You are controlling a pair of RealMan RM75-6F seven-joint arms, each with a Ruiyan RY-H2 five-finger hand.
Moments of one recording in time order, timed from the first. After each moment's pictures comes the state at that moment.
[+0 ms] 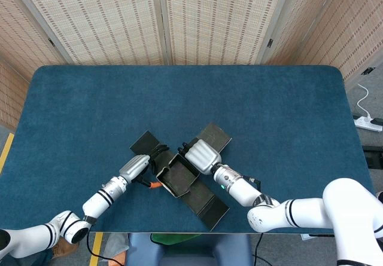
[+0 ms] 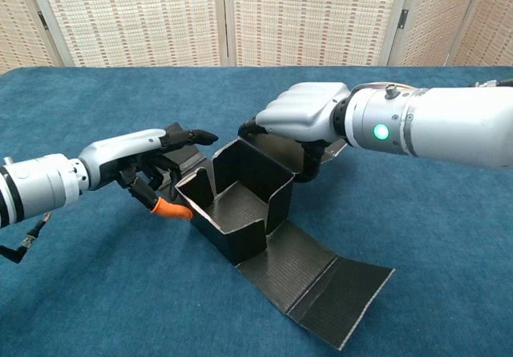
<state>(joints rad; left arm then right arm) -0.74 -1.63 -0.07 -1.21 1.49 0.85 -0.64 1.13 -1.54 0.03 -1.56 -0.85 0.82 -0.83</state>
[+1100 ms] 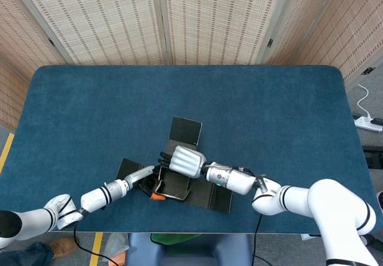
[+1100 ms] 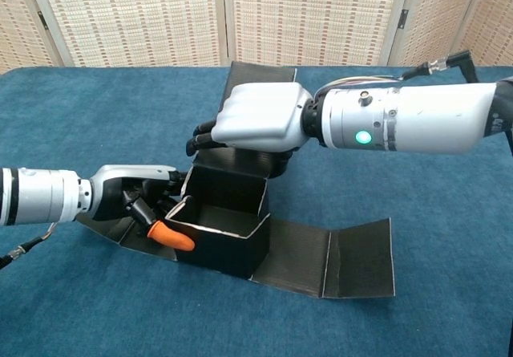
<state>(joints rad) -0.93 -1.60 0.17 -1.08 1.73 0.80 -1.49 1.17 -1.63 -0.03 -1.19 -1.59 0.83 -0.33</state>
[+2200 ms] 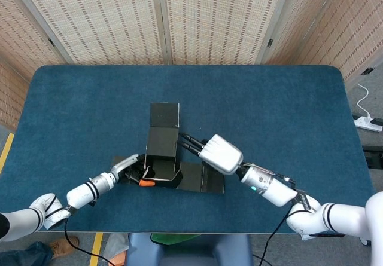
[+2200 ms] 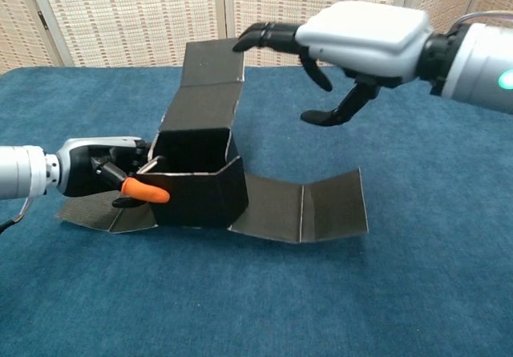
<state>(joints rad) -0.90 -1.51 0.19 -1.10 1.63 0.87 -1.65 0.89 -1.37 0.00 -1.51 -1.59 1.16 -0.16</state>
